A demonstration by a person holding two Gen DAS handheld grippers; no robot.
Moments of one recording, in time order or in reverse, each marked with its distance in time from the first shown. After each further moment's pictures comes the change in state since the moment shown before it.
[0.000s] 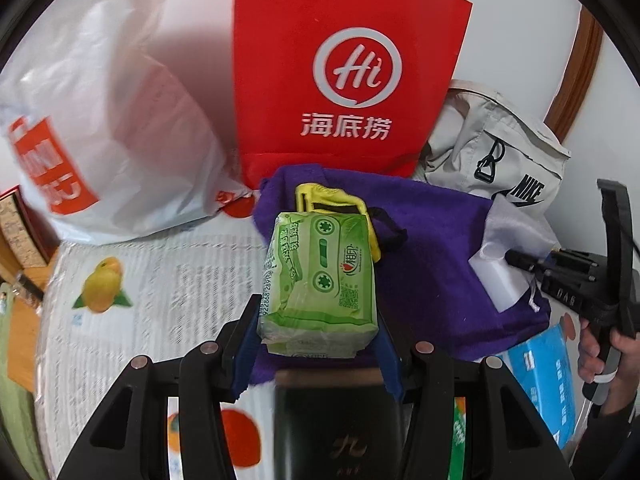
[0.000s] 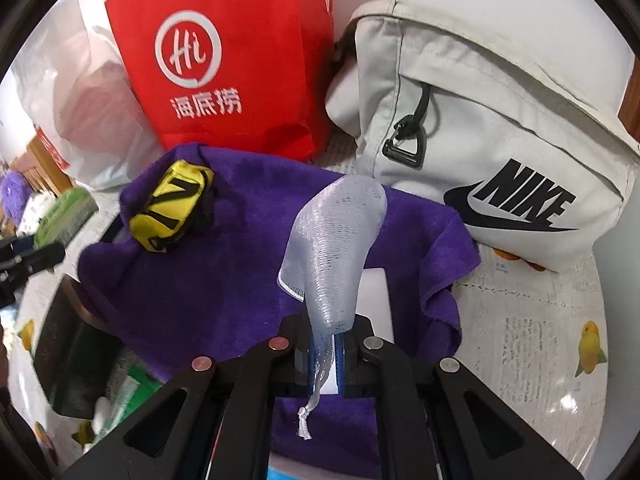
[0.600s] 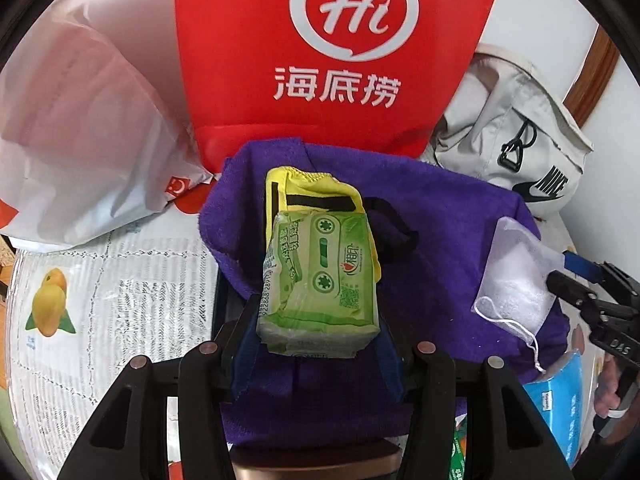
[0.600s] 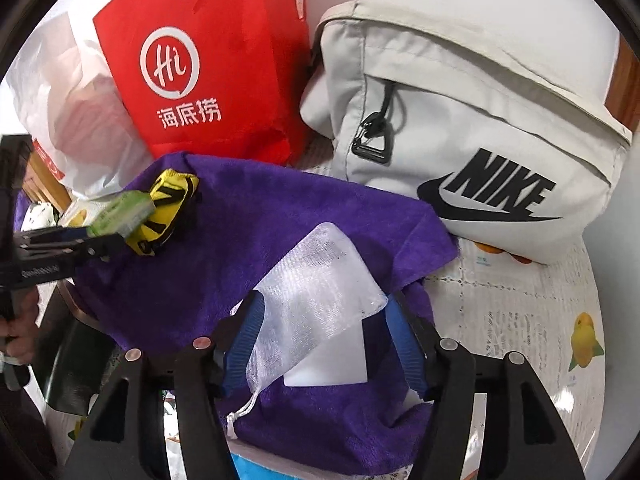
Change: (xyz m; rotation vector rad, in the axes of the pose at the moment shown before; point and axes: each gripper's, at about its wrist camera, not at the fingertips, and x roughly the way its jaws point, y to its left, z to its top) left arm 0.065 -0.013 0.017 -0.003 0.111 -0.019; right arm -0.018 -0.024 -0.010 0.062 -0.042 0.008
